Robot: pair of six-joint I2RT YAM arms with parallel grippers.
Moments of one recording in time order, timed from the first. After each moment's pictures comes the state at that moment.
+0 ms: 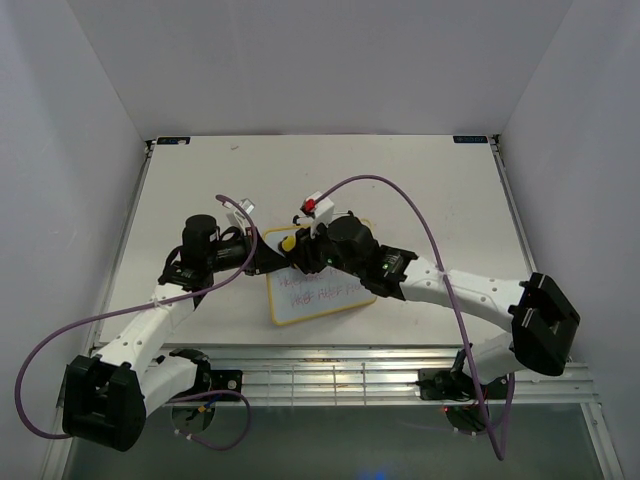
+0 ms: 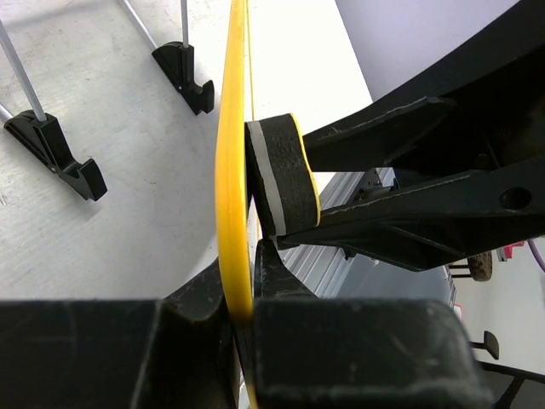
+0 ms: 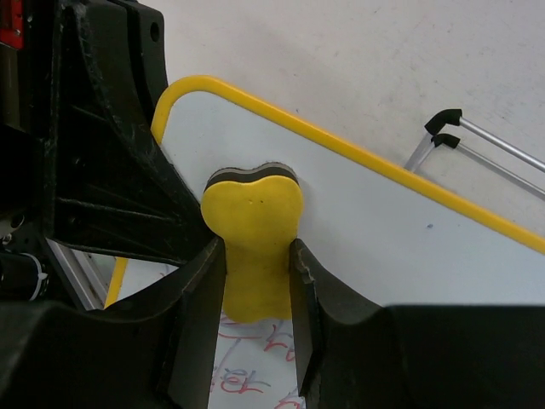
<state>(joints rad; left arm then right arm) -0.27 1.03 0.59 0.00 0.82 -0.55 1.04 1.44 1.02 0.08 0.06 0.28</state>
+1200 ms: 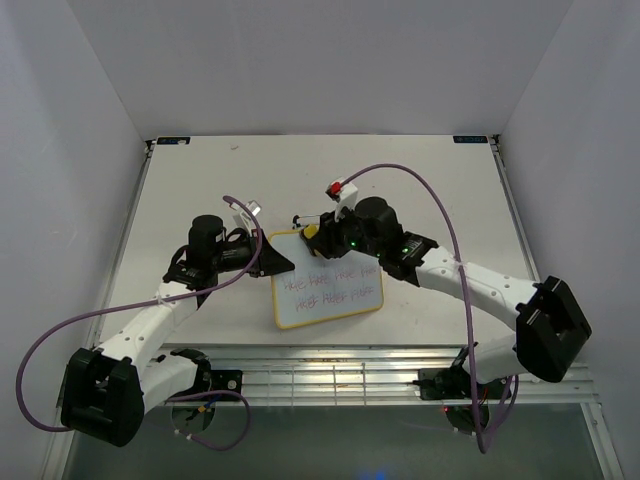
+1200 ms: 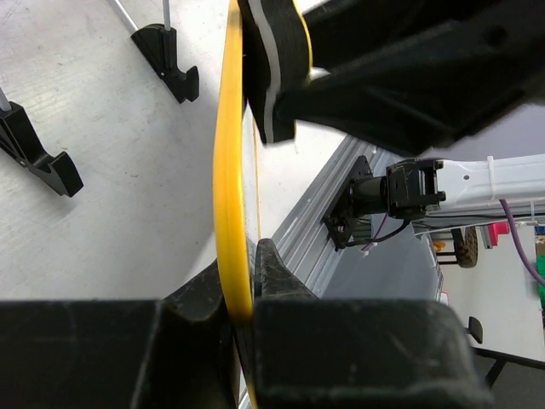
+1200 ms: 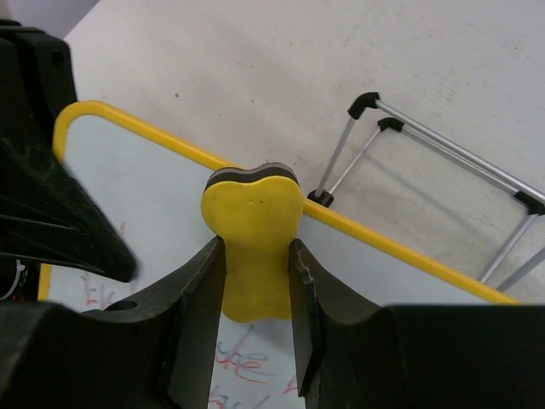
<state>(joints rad) -0.31 1.06 0.59 0.02 0.82 -0.57 0.86 1.40 0.99 0.04 -0.12 0.25</state>
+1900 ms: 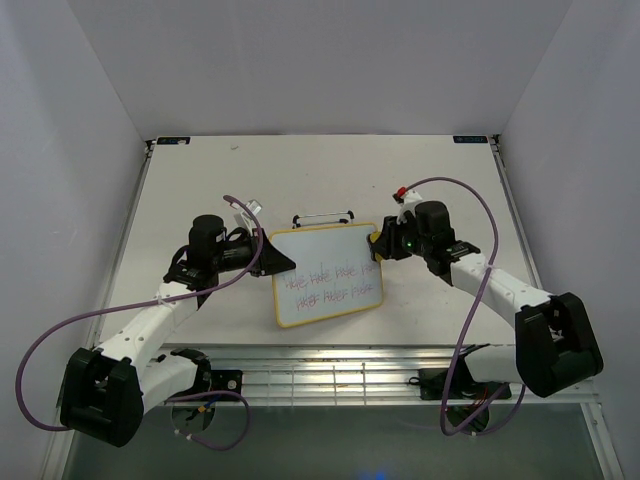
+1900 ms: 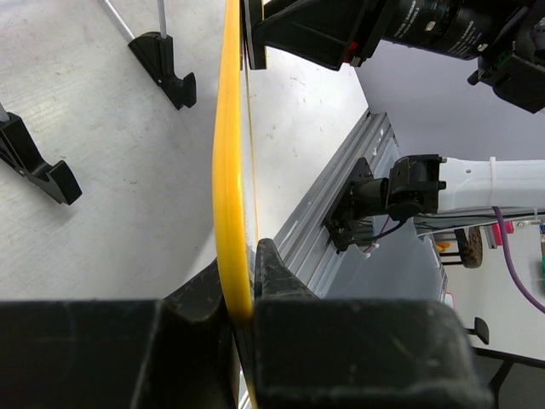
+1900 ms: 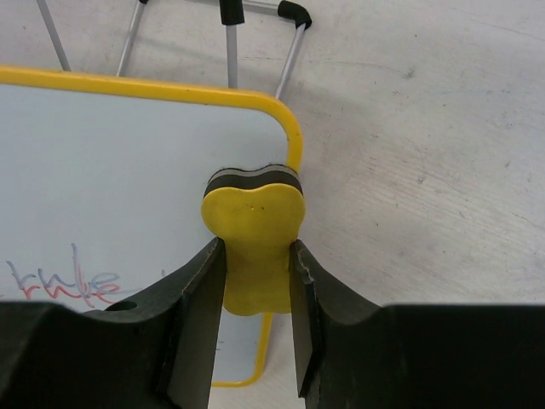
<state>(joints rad) -0.32 1.06 0.59 0.03 0.82 -0.57 0.41 1.29 0.68 0.01 -0.28 0.21</state>
